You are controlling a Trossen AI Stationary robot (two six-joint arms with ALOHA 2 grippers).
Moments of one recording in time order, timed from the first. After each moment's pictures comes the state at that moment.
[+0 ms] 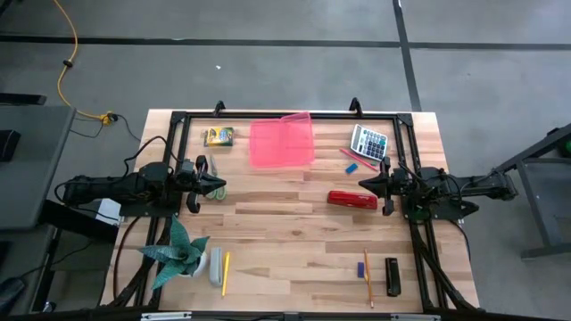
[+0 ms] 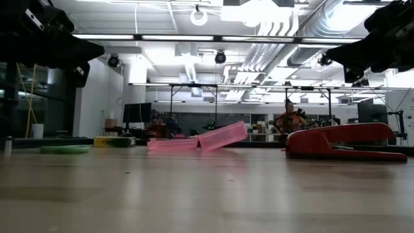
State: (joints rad) left arm 0.16 0.03 0.01 0.02 0.01 -0.30; right arm 0.09 0.01 0.01 0.03 0.15 0.07
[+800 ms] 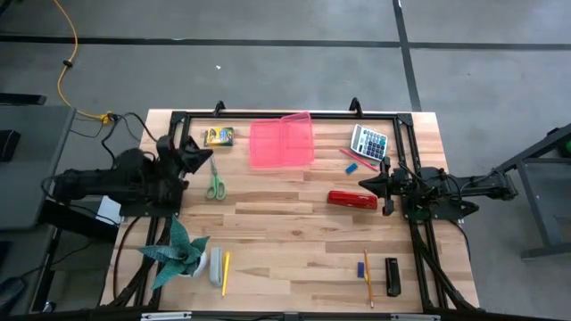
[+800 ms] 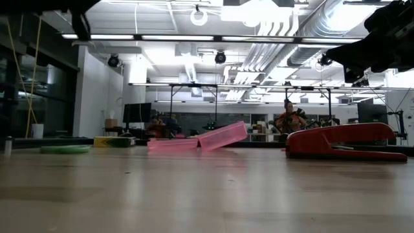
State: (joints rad) left arm 0.17 0.27 0.32 0.23 -0.17 -0.45; right arm 0.09 0.01 0.01 0.03 0.15 0.07
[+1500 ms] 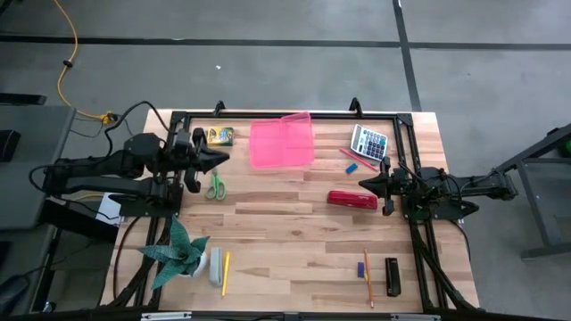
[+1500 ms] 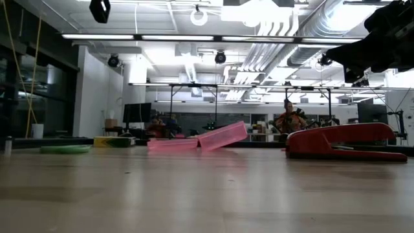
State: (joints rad) left arm 0.21 0.56 0.62 -0.04 -0.02 -0.30; right arm 0.09 0.01 0.01 0.03 0.15 0.07
